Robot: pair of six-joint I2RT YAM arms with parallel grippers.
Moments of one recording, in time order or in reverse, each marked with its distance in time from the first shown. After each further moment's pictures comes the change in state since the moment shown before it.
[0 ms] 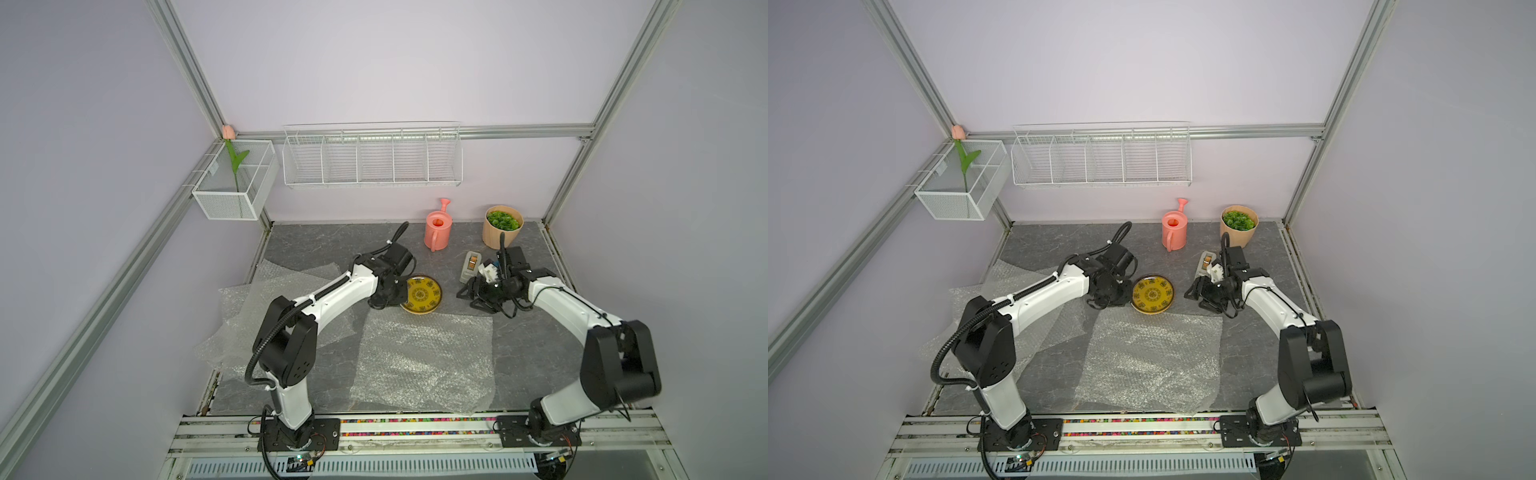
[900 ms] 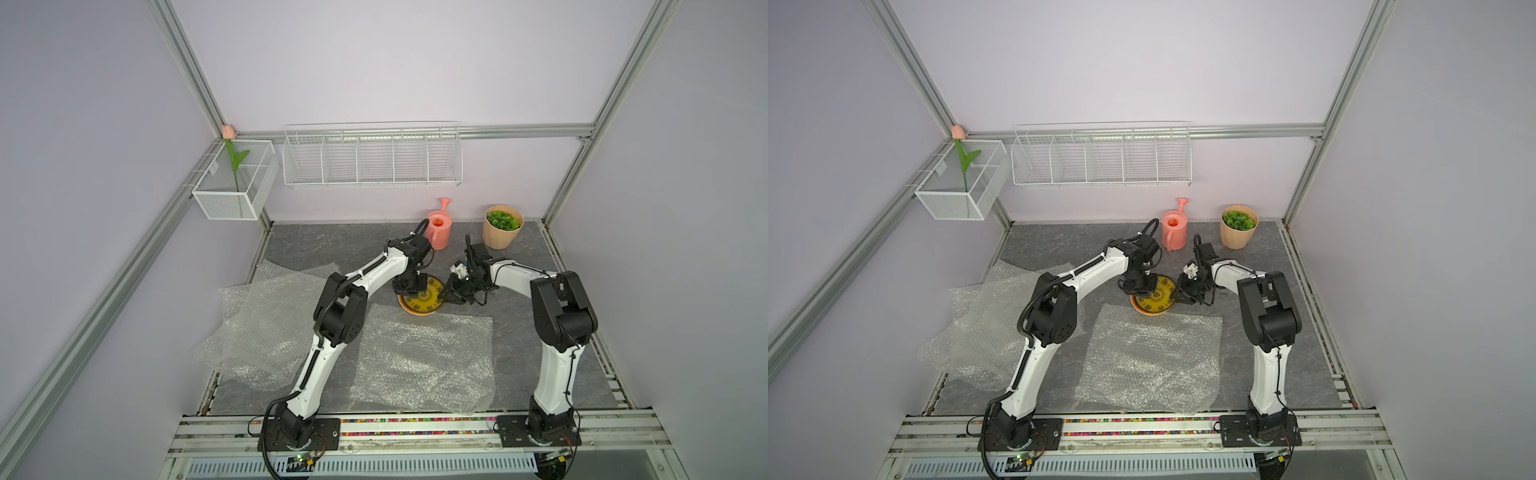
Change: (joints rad) left arm 0.006 0.497 0.481 -0.183 0.171 0.146; right arm 0.063 0.390 0.203 0.061 -0.051 0.000
